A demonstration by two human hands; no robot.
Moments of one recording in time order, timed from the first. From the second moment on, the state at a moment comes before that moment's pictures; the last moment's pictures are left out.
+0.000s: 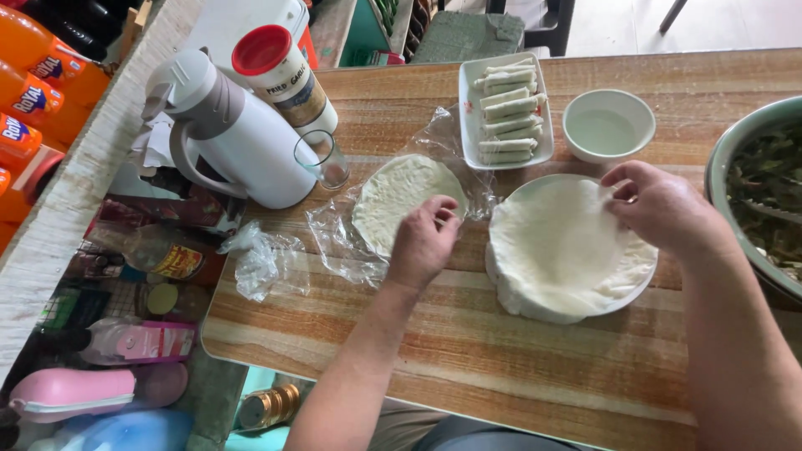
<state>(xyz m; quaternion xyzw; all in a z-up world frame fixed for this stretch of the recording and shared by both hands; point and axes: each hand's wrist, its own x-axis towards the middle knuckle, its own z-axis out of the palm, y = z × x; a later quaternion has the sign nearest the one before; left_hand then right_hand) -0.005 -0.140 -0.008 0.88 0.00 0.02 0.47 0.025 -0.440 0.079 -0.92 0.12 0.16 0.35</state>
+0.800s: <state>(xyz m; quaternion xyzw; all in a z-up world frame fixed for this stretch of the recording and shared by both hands) -0.027 -0.117 0.002 0.98 -0.07 0.10 0.18 0.035 -0.452 0.047 -0.97 0.01 0.01 0.23</state>
